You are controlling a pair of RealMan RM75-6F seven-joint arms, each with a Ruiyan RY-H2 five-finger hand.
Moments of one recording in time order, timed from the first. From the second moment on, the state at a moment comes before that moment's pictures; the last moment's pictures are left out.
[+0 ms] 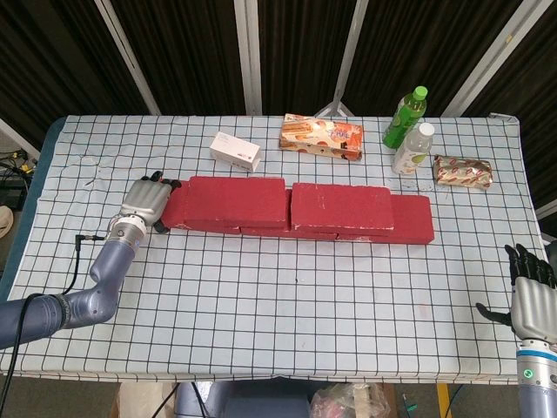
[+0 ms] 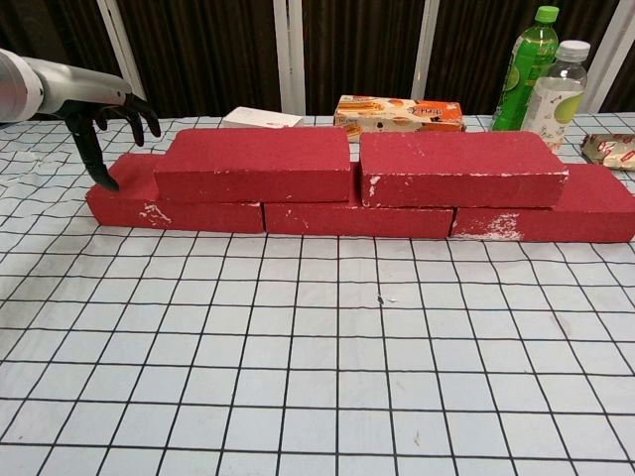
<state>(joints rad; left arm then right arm) -1.10 -1.29 -0.04 -1.52 0.39 0.87 0.64 0.12 -1.10 0.16 -1.82 -1.08 1.40 -0.26</state>
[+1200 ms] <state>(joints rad) -1.14 -1.38 -0.07 -1.43 0.29 0.86 0.72 0.13 -1.11 0.16 -1.82 -1.07 1.40 -0.27</state>
